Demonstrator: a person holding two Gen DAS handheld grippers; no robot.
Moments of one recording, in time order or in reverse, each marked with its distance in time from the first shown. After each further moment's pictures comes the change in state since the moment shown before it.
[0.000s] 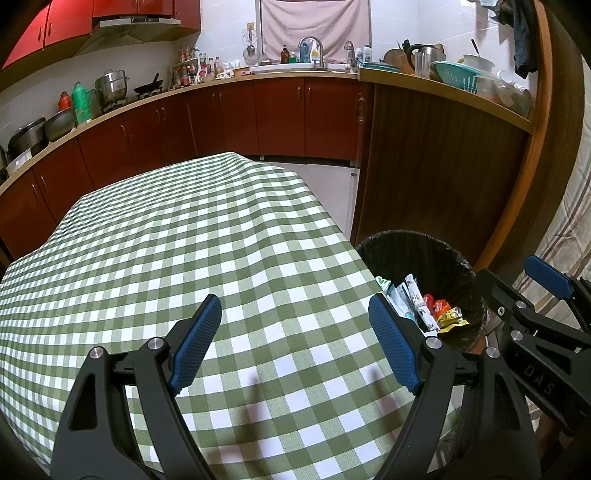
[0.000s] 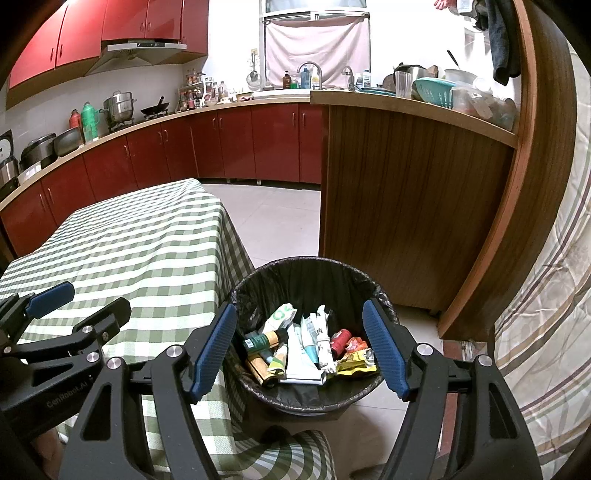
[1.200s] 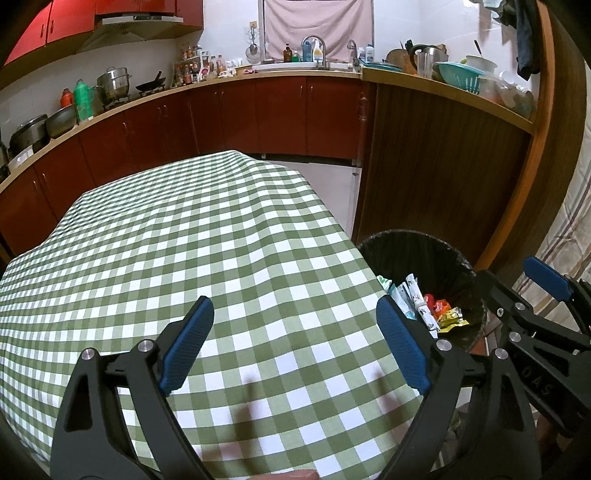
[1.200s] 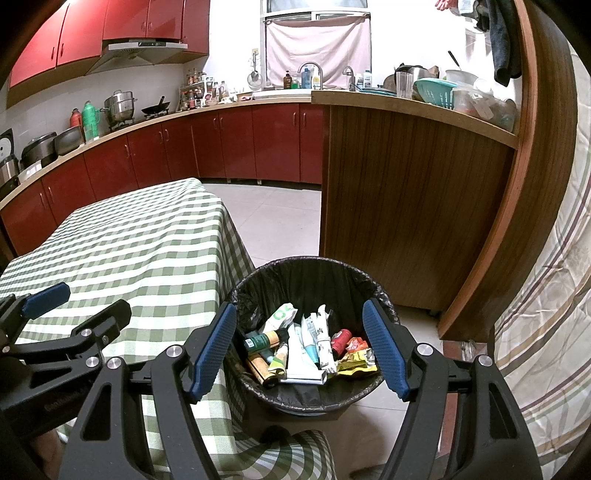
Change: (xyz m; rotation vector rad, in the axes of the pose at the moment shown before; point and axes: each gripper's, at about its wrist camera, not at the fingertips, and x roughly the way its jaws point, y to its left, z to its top) left arm 0.005 -0.007 0.001 -0.016 0.005 0.016; right arm -0.001 0.001 0.000 -0.002 0.001 0.000
